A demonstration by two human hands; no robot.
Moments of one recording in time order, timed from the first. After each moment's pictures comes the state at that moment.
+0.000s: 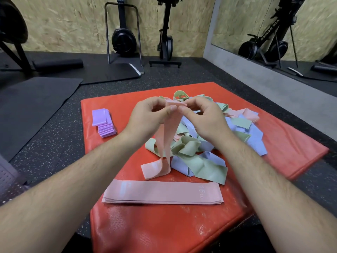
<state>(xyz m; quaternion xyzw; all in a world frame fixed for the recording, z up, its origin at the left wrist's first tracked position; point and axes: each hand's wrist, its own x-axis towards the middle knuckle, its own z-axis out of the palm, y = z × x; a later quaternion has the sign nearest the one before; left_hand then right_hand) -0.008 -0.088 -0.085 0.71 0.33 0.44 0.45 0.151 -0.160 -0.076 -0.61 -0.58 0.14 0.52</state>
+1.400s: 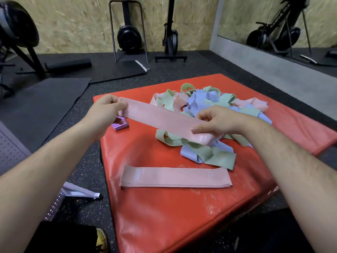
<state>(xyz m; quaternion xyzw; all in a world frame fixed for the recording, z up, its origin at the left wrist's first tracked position) -0.120 -0.045 -0.091 0.63 0.48 0.41 0.46 0.182 -0.175 -0.080 -0.68 -0.64 0.30 0.20</state>
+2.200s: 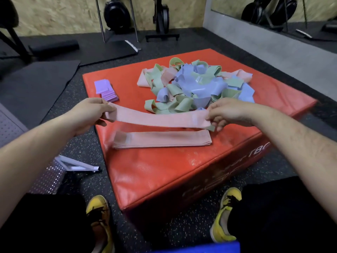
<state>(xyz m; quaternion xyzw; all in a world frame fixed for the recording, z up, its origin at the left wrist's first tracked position) -0.152 -0.106 -0.124 0.66 0.52 0.26 0.47 0.202 -0.273 -0.109 -0.71 -0.49 0.43 0.25</state>
